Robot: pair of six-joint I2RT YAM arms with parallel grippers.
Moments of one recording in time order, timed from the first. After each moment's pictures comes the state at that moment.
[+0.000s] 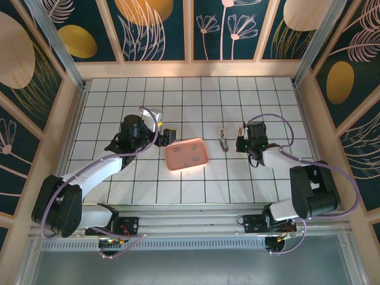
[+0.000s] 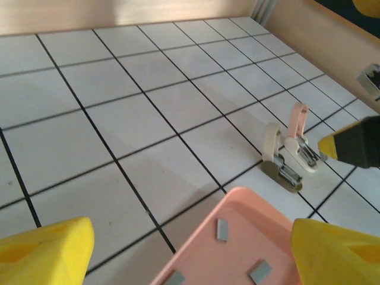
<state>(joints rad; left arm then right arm) -0.43 1.32 0.73 0.19 0.33 -0.16 0.27 1.41 0.62 -0.05 0.00 0.28</state>
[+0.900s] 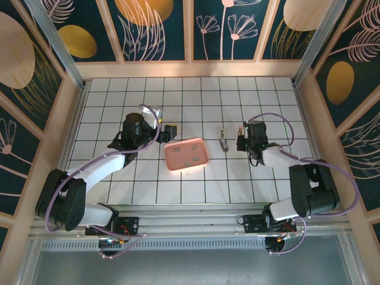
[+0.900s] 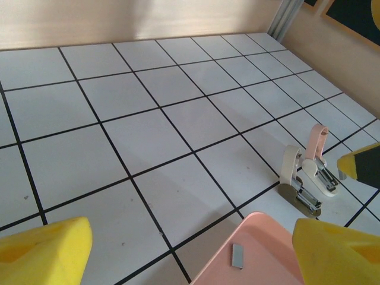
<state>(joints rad) -0.43 1.37 0.73 0.26 0.28 -0.20 0.26 1.43 0.63 -0.03 0.03 0.28</state>
